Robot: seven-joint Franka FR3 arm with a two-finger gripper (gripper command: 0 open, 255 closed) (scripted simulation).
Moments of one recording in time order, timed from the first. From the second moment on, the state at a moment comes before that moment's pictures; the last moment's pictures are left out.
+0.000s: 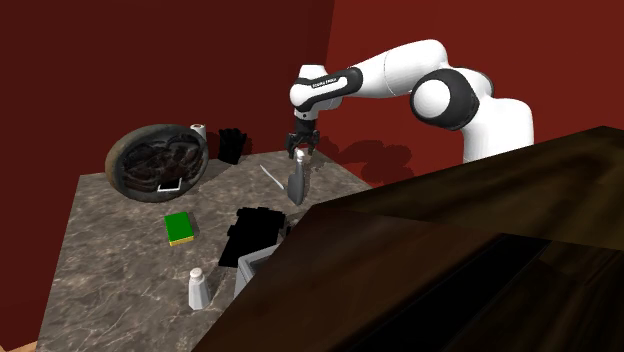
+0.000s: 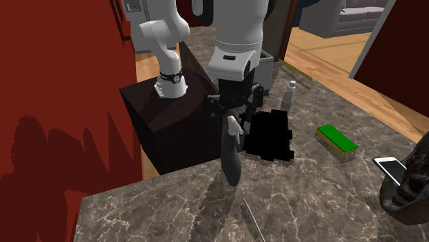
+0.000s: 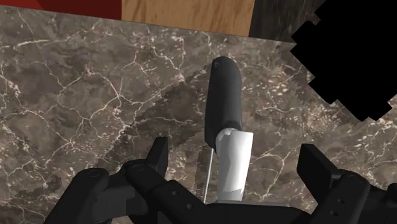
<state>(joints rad) -0.13 0.33 -0.11 -1.66 0.03 2.02 0.02</state>
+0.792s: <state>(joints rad) -0.13 0.33 -0.11 -1.66 0.03 2.02 0.02</state>
